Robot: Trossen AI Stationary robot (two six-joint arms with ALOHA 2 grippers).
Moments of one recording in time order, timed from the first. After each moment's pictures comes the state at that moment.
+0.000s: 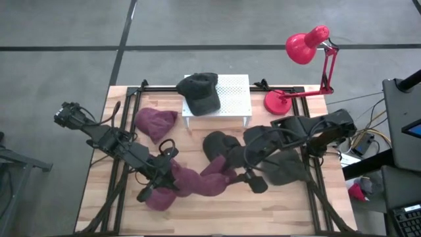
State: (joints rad) left arm -0.51 1.19 1.32 -0.53 0.06 -0.34; right arm 0.32 1.66 1.90 -0.80 -0.24 0.09
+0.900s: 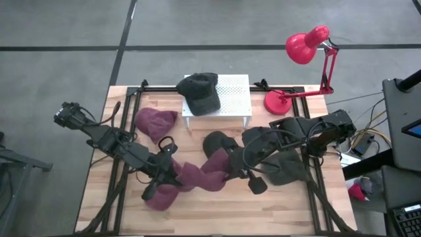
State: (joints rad) left arm -0.51 1.19 1.32 -0.53 -0.05 -0.38; right arm 0.32 1.67 1.91 -0.78 -0.25 0.03
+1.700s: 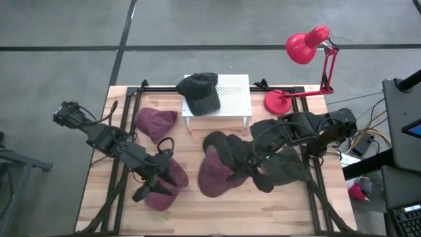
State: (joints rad) left arm -0.53 1.17 1.32 -0.59 0.10 -0.52; right arm 0.32 1.65 1.99 -0.81 -0.30 0.27
